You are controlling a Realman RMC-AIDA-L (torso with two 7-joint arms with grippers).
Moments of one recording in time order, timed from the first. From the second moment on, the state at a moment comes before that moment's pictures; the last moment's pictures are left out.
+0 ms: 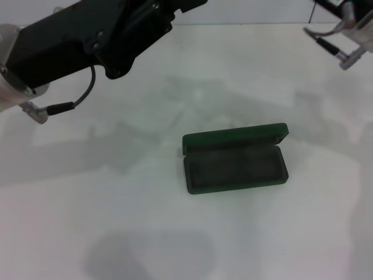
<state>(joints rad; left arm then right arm) -0.46 -2.09 1.15 0.85 1.06 1.85 -1.46 0.84 2.03 -1.11 -0.28 -0.92 -1.73 1.11</state>
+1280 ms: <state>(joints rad) -0.47 -2.08 1.10 0.79 1.05 1.83 -1.43 0.84 2.03 -1.35 -0.35 -0.93 -1.68 1.05</state>
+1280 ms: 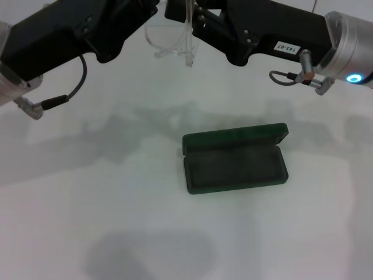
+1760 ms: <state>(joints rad) -0.48 -2.08 1.10 0.78 1.06 1.83 -1.43 0.84 2.03 -1.37 -0.36 -0.92 -1.67 1.04</state>
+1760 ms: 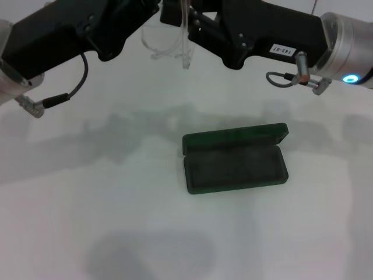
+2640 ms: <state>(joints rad) -0.48 -2.06 1.10 0.77 1.06 1.84 -1.43 0.78 2.03 -1.40 -0.42 -0.83 -1.61 1.00</state>
